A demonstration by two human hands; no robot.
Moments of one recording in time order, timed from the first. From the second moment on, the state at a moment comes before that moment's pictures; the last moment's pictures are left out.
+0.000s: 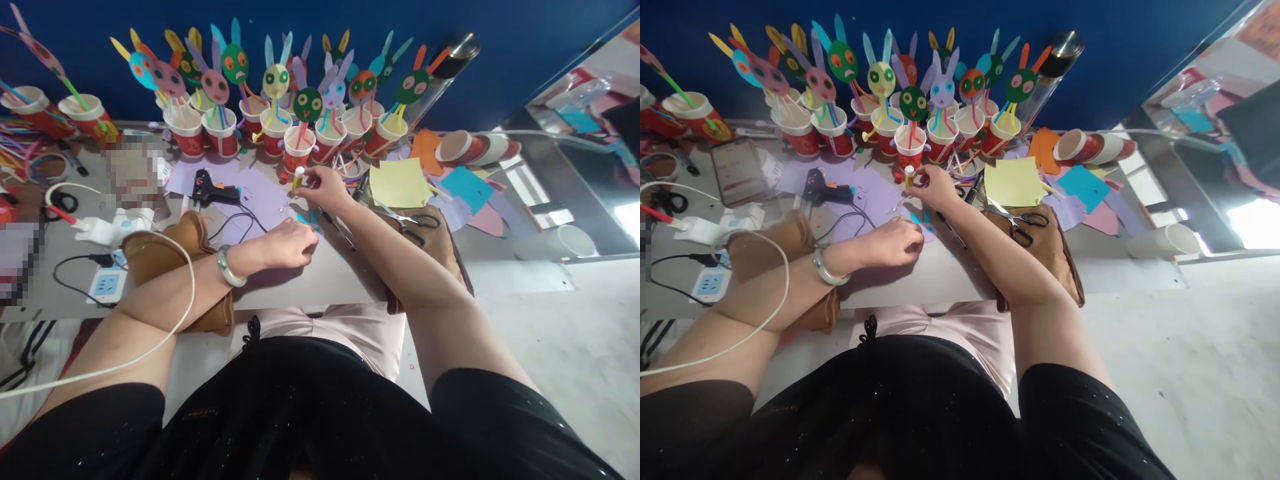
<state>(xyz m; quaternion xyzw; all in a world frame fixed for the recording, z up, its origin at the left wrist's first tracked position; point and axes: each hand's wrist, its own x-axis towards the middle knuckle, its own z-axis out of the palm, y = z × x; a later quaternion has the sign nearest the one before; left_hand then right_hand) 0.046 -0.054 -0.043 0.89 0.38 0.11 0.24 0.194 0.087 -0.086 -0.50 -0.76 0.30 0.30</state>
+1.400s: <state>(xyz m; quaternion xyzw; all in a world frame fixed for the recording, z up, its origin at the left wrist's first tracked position) 0.026 -0.050 -0.060 0.89 0.30 0.09 0.33 0.259 -0.047 -0.081 -0.50 -0.74 0.28 0.35</state>
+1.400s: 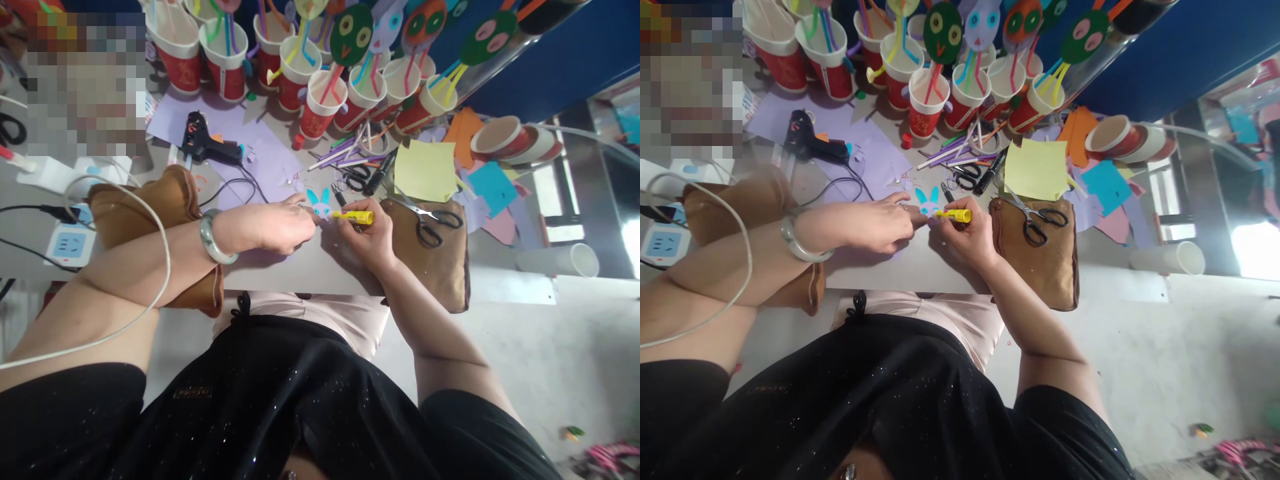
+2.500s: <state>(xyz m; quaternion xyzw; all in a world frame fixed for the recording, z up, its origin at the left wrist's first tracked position) 0.029 -0.060 -0.035 0.94 0.29 -0.07 0.14 0.262 -0.046 -0.096 -0.44 -0.80 0.24 0.34</state>
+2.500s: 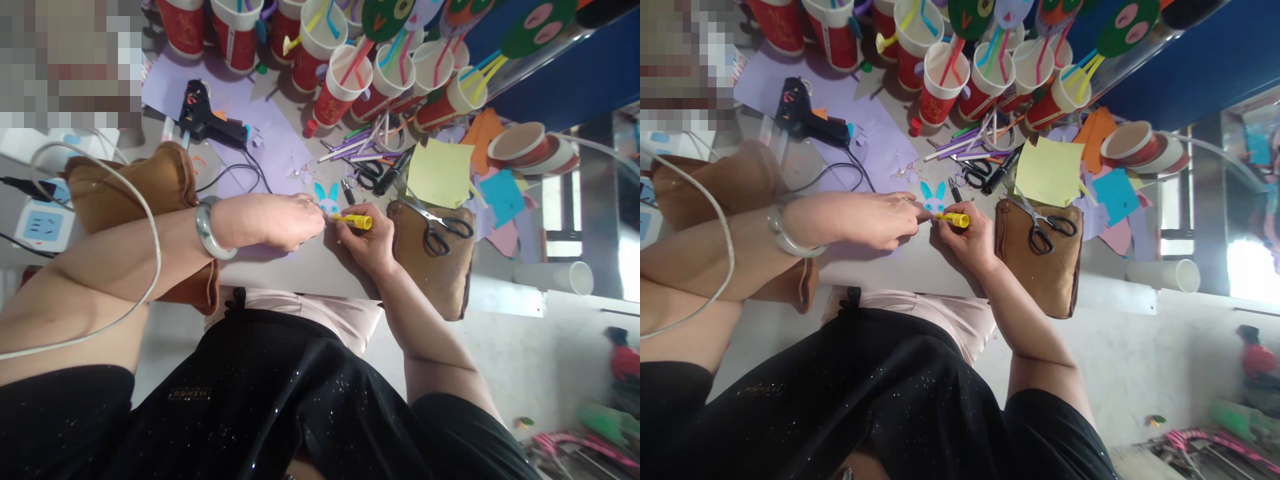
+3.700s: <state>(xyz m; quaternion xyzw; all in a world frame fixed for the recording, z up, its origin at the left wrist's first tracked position) 0.039 -0.069 -0.006 0.93 0.32 -0.11 0.15 0.258 -0.044 -0.094 -0.45 -0.79 0.24 0.34</state>
